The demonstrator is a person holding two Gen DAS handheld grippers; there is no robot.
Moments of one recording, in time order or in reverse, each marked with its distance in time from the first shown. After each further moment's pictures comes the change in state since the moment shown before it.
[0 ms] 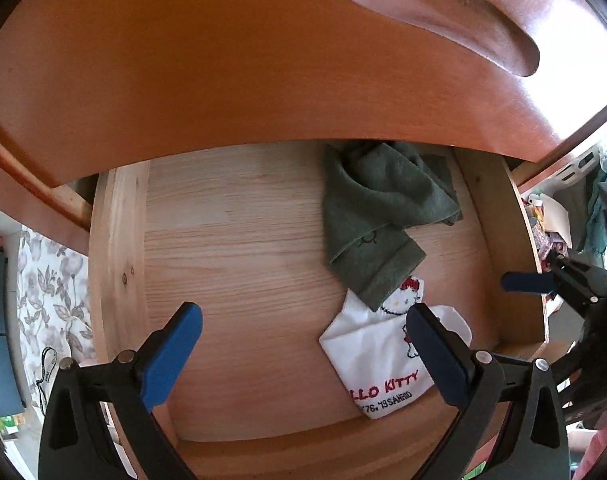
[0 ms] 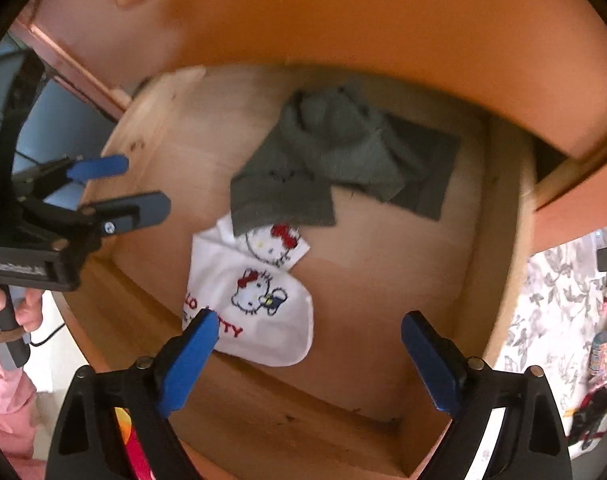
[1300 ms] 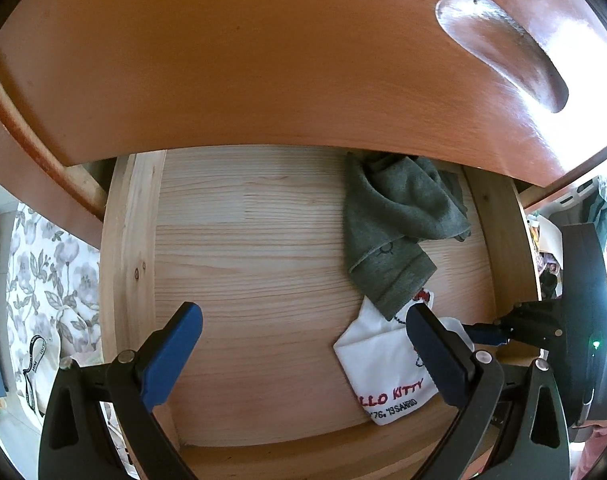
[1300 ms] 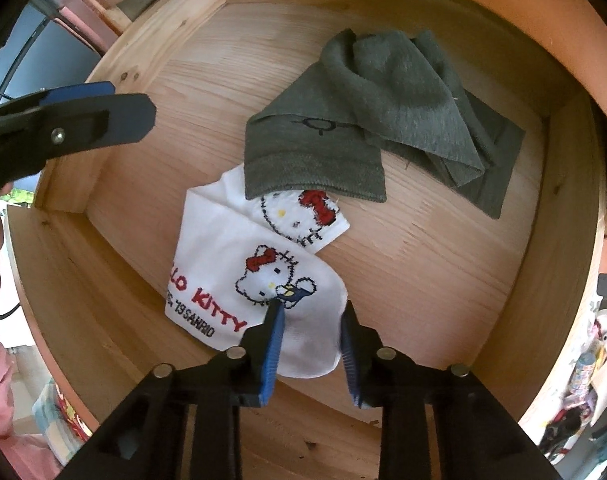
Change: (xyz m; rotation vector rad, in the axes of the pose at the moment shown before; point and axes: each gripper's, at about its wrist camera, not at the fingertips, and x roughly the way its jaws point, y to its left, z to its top) left arm 0.000 0.027 0.000 -0.080 -0.012 -0.040; right arm 0.045 0.056 0.002 -0.114 0.104 -0.078
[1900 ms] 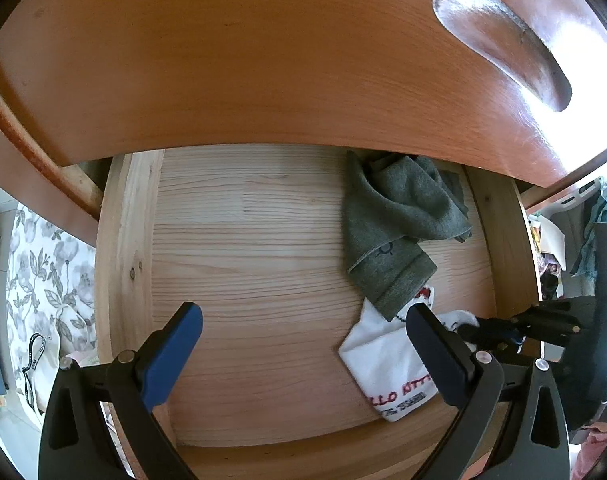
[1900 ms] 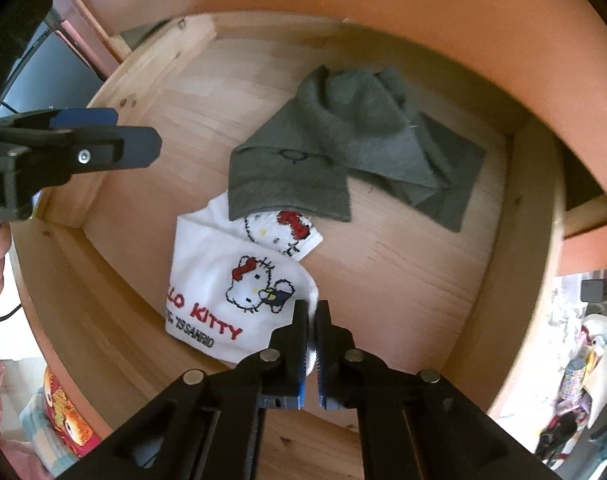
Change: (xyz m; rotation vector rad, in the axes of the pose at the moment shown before) left arm 0.004 -0.004 0.000 -0.002 0.004 0.008; right arm -0.037 -0.010 -0.024 0.008 -0.138 -0.065
